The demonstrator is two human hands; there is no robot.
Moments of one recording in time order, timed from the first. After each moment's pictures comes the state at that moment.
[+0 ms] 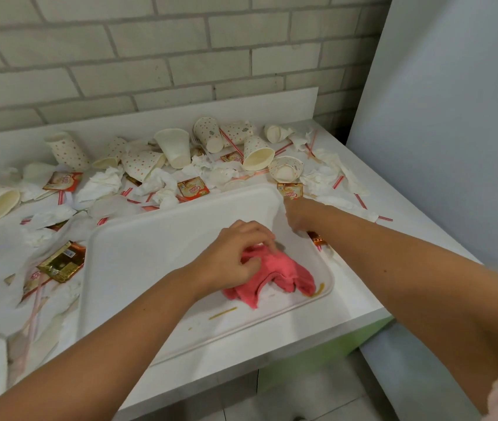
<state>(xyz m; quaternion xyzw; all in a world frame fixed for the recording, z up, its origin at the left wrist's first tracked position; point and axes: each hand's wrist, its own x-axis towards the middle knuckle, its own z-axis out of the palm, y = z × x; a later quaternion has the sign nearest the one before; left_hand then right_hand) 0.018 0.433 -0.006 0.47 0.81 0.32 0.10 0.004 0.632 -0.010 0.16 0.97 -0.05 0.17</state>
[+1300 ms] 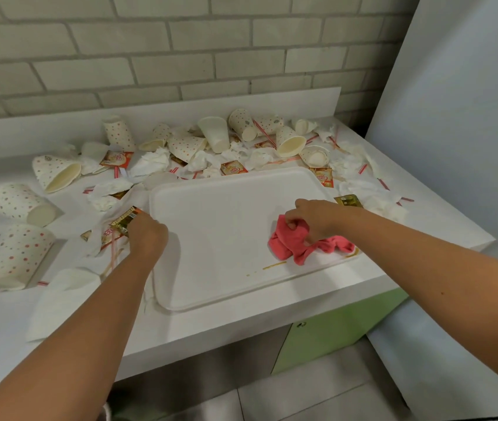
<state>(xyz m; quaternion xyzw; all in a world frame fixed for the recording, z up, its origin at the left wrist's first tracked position) -0.030 0.262 -0.034 -0.09 0.91 0.41 -0.01 0.062 0.544 0.011 -0.03 0.98 -0.01 0.20</state>
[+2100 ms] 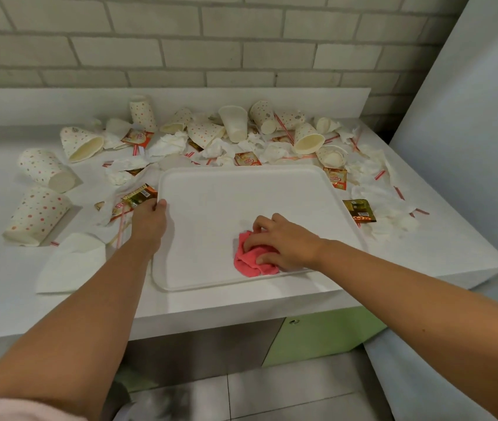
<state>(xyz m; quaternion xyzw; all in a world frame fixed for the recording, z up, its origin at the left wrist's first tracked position) -0.018 0.252 -0.052 -0.10 0.81 0.57 -0.02 0.085 0.494 -0.015 -0.24 0.96 -0.05 0.11</state>
